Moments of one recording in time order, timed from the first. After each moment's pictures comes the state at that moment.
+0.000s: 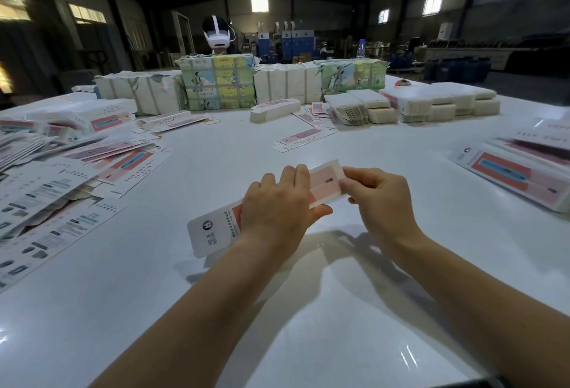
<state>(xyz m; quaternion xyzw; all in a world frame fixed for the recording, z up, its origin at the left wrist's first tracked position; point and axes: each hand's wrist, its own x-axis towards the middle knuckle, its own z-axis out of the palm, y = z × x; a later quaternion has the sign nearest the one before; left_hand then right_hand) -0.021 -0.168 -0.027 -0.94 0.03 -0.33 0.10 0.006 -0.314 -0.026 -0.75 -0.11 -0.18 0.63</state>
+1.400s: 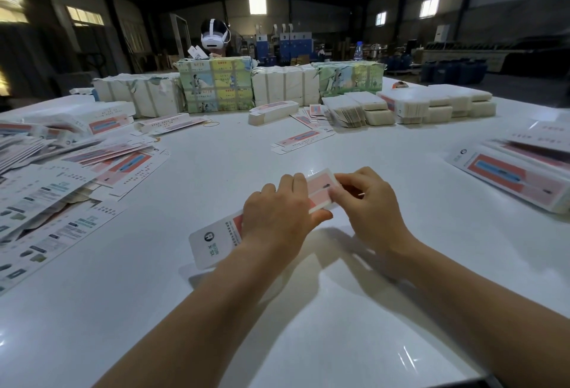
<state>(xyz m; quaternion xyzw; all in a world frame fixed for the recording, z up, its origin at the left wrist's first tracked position) -0.019 -0.170 -0.033 -0.95 0.02 -0.31 0.10 0.007 -0.313 -0.033 -0.81 -0.17 -0.21 0.52</state>
